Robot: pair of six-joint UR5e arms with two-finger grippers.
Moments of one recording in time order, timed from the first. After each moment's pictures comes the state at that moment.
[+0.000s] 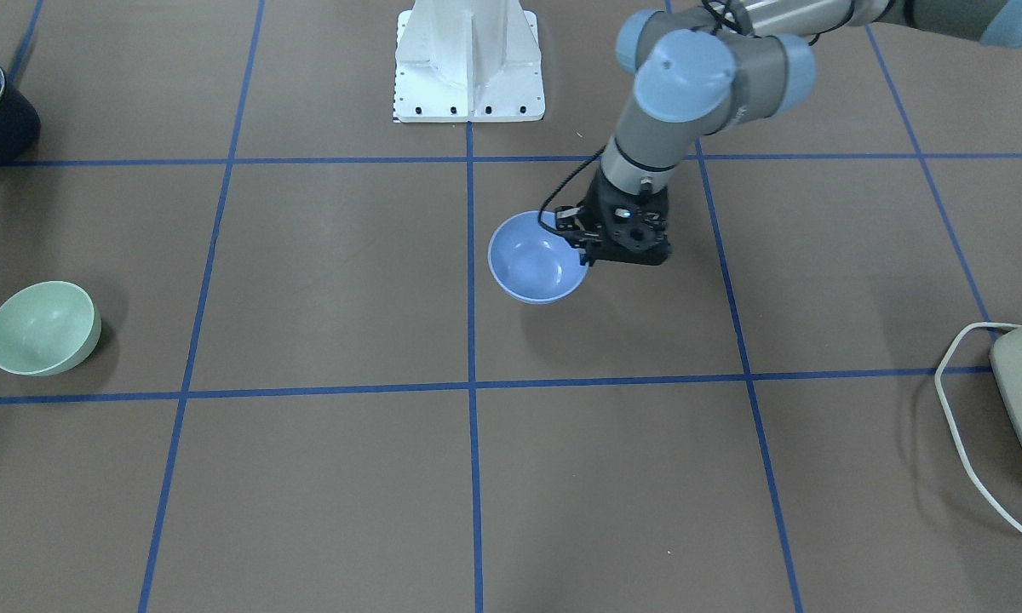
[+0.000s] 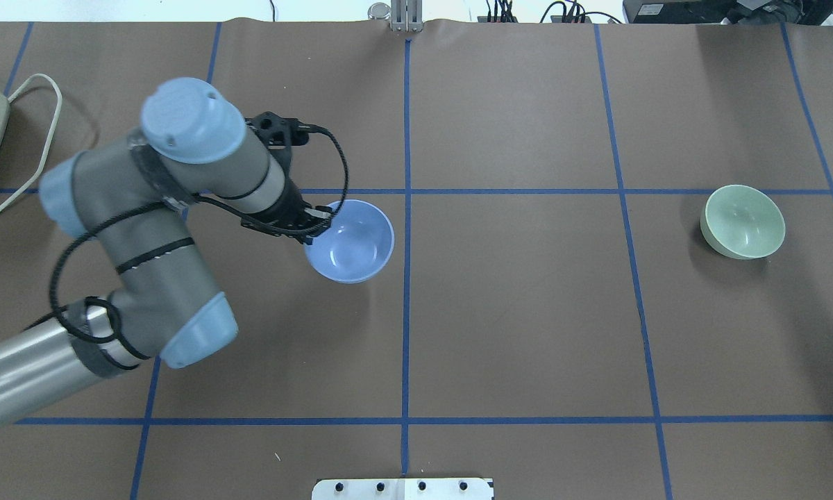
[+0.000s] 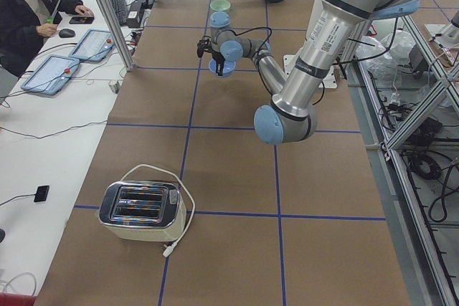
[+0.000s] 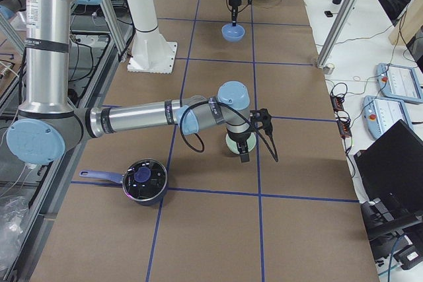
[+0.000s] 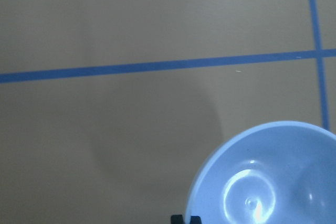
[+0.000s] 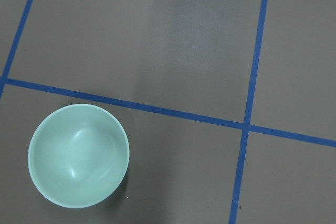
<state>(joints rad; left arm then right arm) -0.62 -2.22 -1.70 -1.64 -2.00 -1.11 1.46 -1.67 1.83 -1.37 2.33 0.15</state>
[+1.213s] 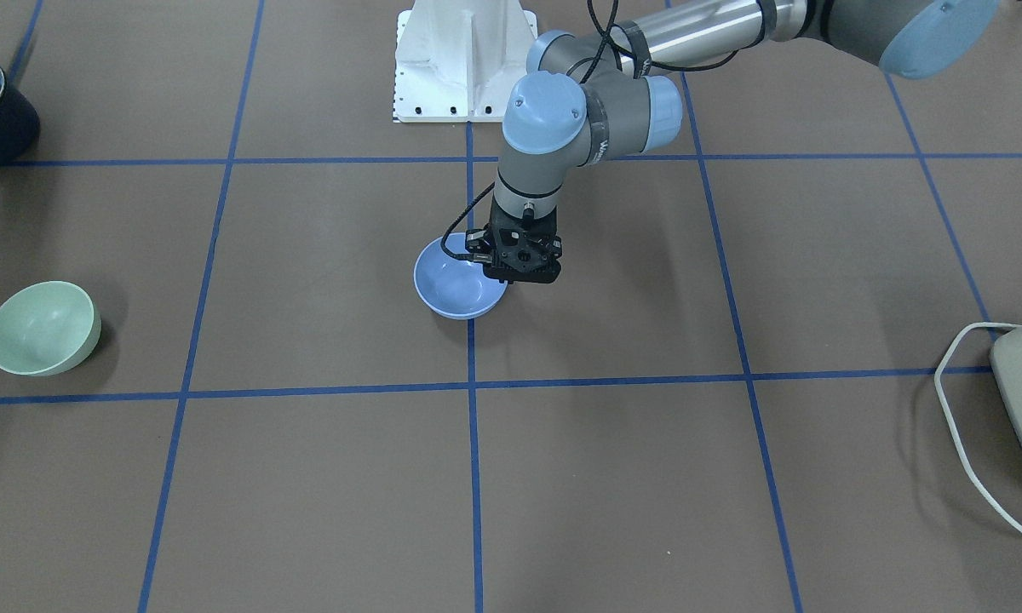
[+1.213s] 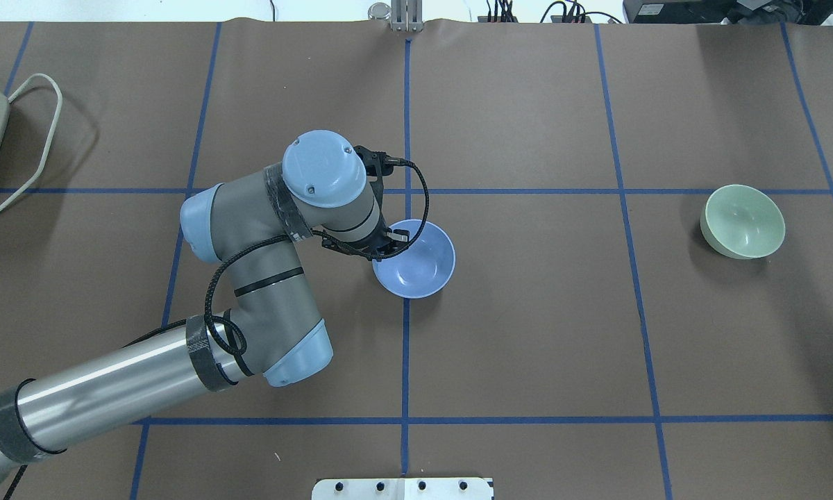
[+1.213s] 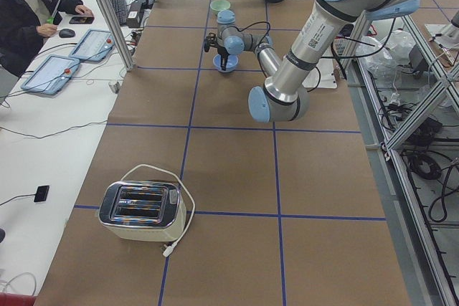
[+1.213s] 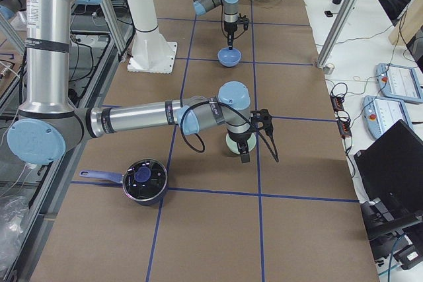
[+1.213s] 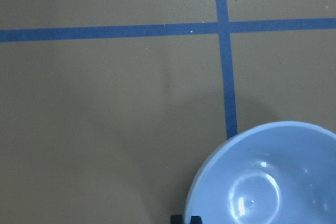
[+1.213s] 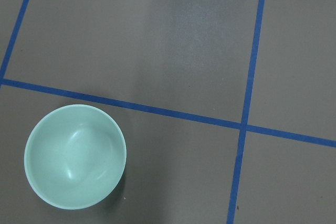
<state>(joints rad) -0.53 -2.35 -1.50 -1.72 -1.90 -1.15 1.46 -1.66 1.83 -1.37 2.33 0.15</state>
